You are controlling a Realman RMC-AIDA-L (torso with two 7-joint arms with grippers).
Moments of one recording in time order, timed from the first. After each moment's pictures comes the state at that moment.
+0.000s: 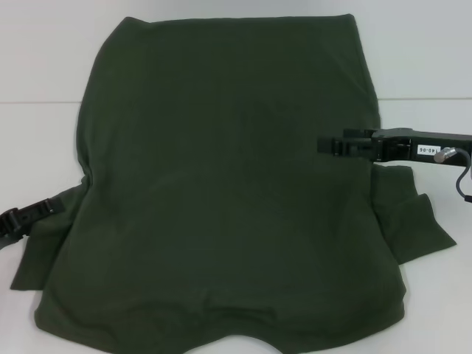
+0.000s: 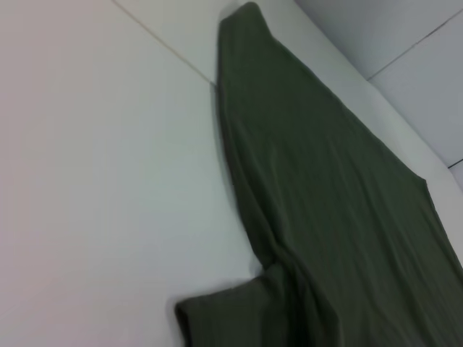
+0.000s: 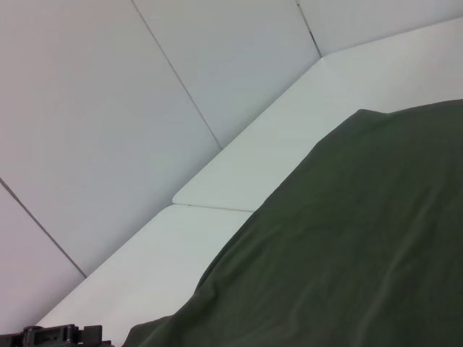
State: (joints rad) left arm -0.38 -2.05 0.37 0.68 2.14 1.26 -2.12; right arm 0.63 2.08 -0.73 -0.78 -2.00 -1.36 1.94
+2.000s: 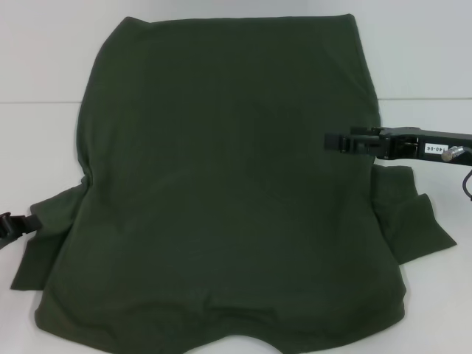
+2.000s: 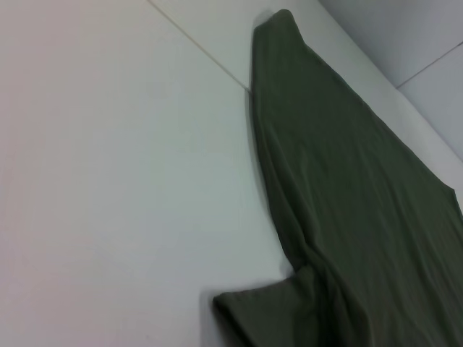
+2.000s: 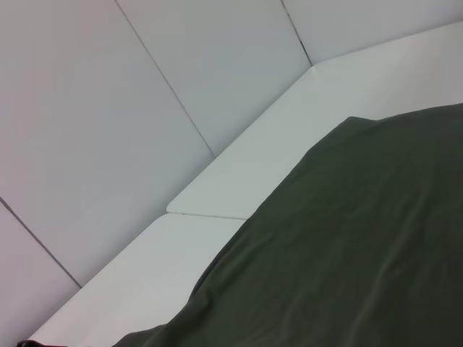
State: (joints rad) left arm -0.36 -2.07 0.38 0.72 2.15 1.23 -2.17; right arm 0.63 2.08 -0.71 -0.78 -2.00 -1.36 1.94
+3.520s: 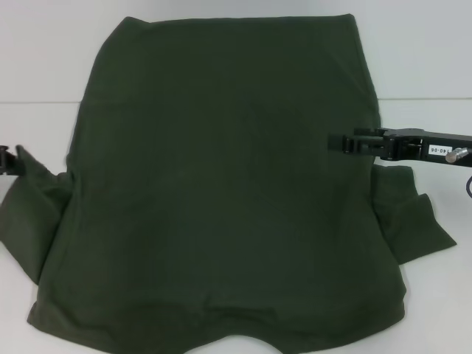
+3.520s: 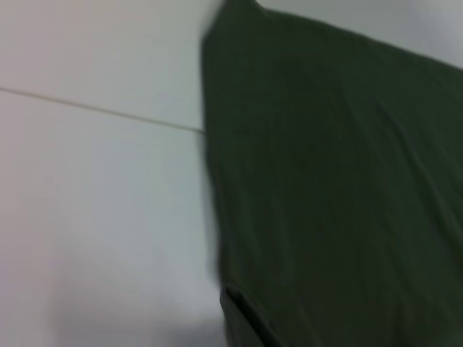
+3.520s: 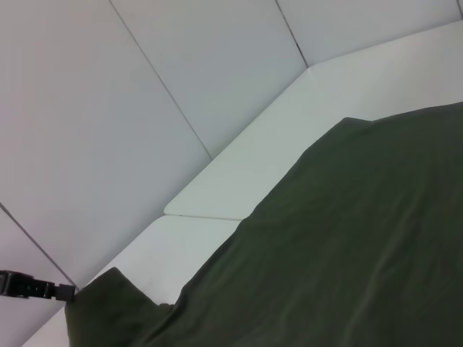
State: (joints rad) left arm -0.51 -2.02 0.64 1.21 2.52 1.43 -2.57; right arm 0.62 2.07 -0.71 -0.78 -1.99 -1.36 1.94
